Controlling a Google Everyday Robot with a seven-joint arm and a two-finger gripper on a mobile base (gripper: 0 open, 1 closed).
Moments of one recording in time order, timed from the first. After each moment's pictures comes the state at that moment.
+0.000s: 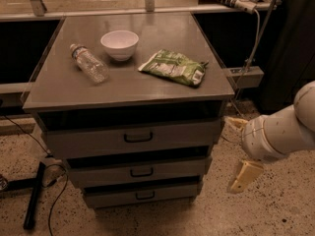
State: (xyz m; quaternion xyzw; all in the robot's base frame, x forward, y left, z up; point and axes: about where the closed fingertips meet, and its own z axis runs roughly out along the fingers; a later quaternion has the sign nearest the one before) arm 0.440 -0.194 0.761 -0.64 0.72 0.04 0.25
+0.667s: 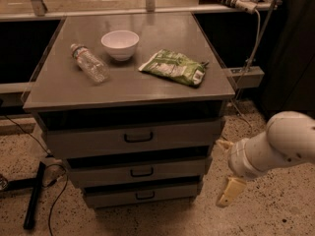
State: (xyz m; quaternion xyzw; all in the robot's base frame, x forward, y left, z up) arm 0.443 -0.192 0.664 -0.63 0.74 0.08 0.22
